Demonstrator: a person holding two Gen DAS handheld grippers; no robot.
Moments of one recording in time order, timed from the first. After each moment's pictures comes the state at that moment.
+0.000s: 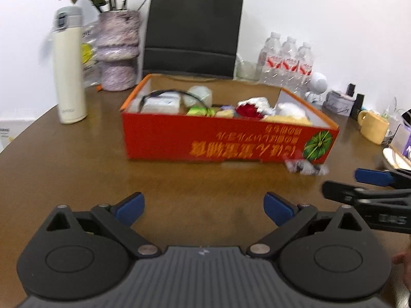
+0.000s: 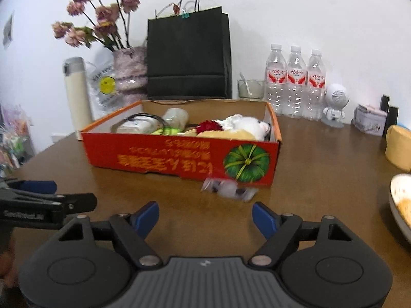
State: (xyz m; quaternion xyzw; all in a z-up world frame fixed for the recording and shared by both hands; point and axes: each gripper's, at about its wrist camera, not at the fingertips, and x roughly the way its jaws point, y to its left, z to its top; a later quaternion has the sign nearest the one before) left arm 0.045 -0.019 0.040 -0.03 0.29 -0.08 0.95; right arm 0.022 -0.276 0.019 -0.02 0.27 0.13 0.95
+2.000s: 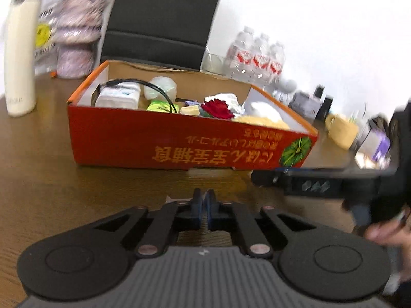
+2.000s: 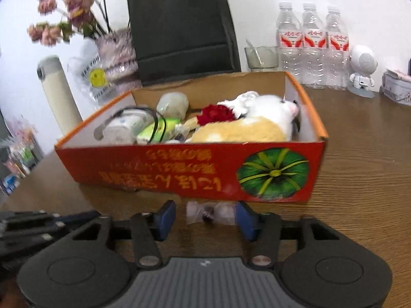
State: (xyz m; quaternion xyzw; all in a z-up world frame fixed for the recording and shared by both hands) left arm 0.091 -0.004 0.017 -0.09 0.30 -0.19 0.93; right arm 0.109 -0.257 -0.002 0.03 0.33 0.15 0.93
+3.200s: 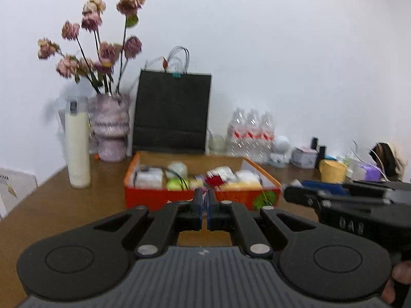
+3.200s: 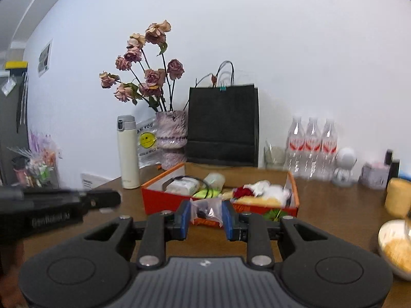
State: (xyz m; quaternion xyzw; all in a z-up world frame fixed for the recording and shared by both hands) left arm -0.056 -0.012 0.109 -0.02 0.13 -0.11 0.99; right arm -0.082 -0.249 0.089 -0.02 0.13 0.18 0.98
